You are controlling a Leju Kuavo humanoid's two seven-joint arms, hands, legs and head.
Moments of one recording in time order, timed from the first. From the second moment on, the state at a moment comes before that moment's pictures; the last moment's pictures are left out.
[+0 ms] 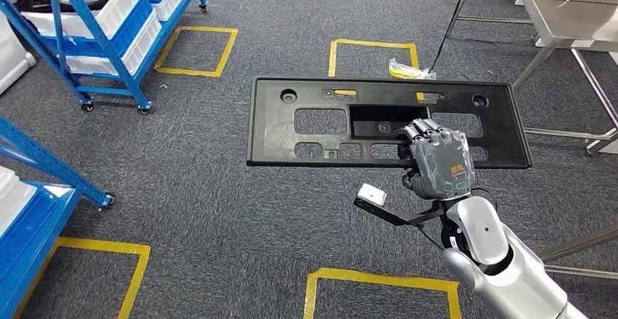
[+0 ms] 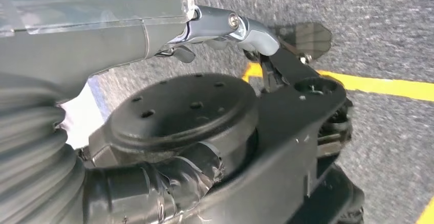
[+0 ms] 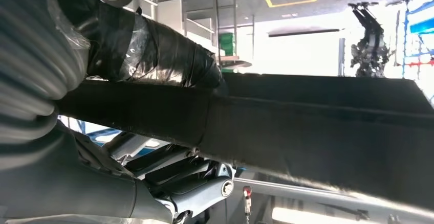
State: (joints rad) left arm 0.02 -0.03 -0.46 -0.12 0.40 0.04 -0.08; right arm -0.28 -0.55 0.50 -1.68 1.32 -0.44 0.08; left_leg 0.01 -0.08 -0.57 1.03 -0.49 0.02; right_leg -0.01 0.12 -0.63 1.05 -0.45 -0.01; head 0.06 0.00
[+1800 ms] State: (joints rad) left arm 0.02 -0.05 -0.44 -0.10 0.44 0.07 -0.08; right arm -0.24 -0.60 0.43 -1.67 1.30 -0.40 0.13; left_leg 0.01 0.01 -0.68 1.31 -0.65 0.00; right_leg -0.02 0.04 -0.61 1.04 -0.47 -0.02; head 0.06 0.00
